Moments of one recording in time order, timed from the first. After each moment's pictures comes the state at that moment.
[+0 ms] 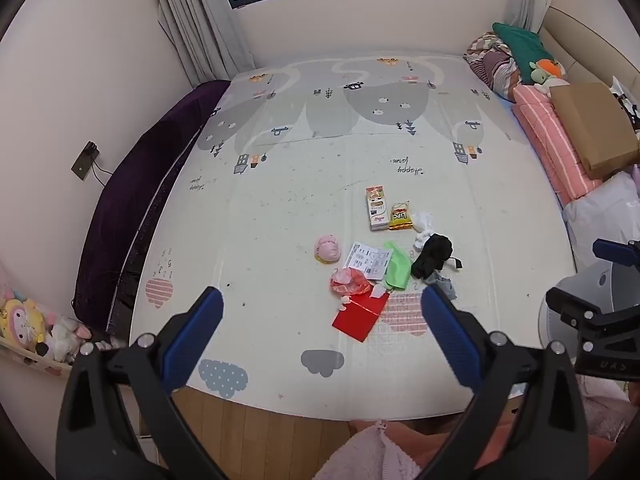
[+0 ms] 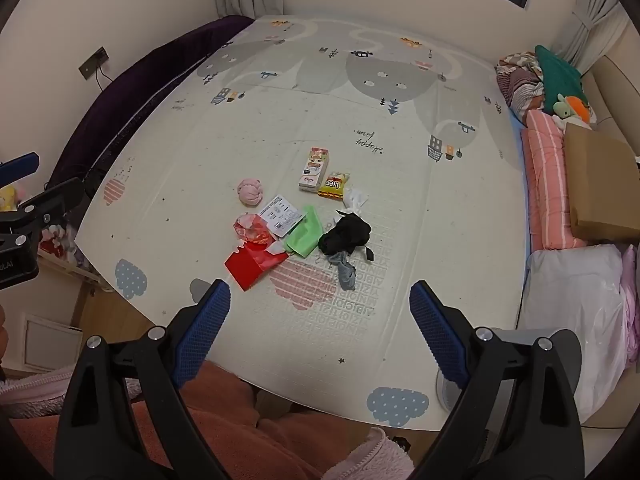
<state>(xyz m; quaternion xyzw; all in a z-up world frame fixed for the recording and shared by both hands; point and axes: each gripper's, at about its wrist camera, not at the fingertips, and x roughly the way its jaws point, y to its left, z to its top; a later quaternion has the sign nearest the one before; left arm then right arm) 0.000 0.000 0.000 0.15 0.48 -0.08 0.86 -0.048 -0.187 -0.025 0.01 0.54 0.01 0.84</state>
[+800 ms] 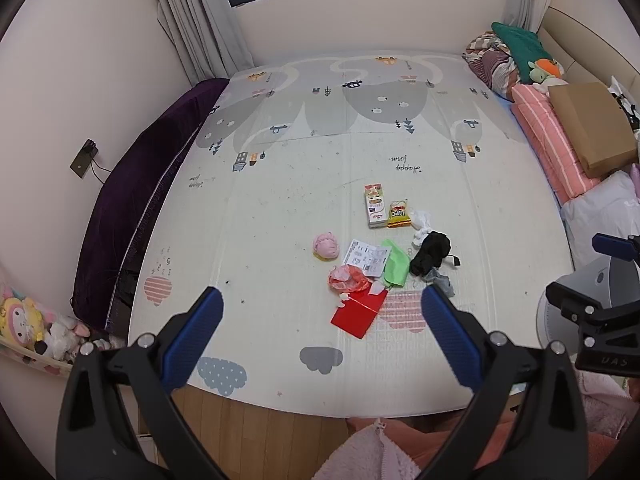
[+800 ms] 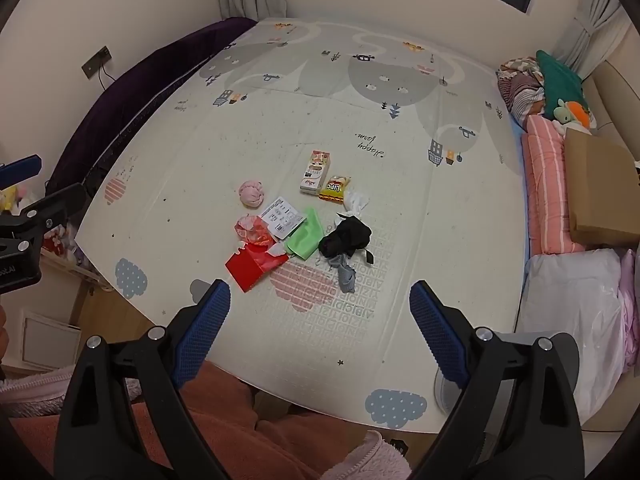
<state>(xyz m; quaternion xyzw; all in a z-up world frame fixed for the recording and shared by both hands) -0.003 0.002 0.004 0.15 0.48 -0.08 0.86 -0.049 -0.183 -0.021 0.01 0.54 0.01 0.84</state>
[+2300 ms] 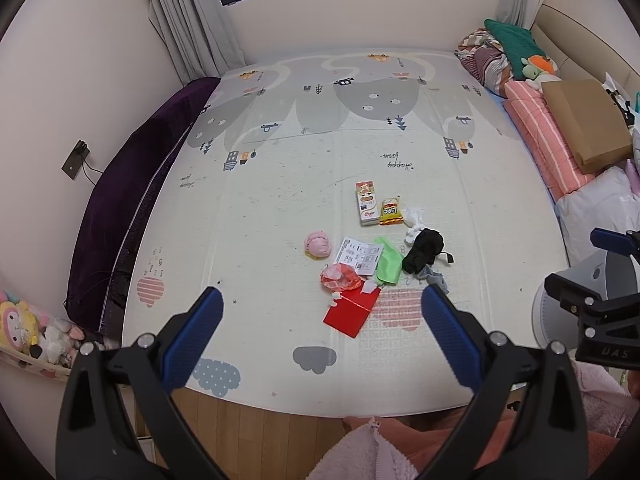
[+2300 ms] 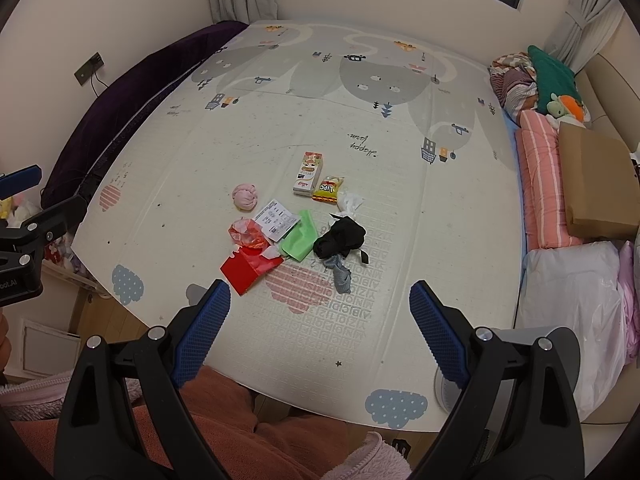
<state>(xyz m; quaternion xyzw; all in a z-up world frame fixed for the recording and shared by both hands) -0.007 -0.008 -0.007 0.14 0.48 -0.09 0.86 -0.053 -0.191 -0.023 0.02 0.54 0.00 0.84</state>
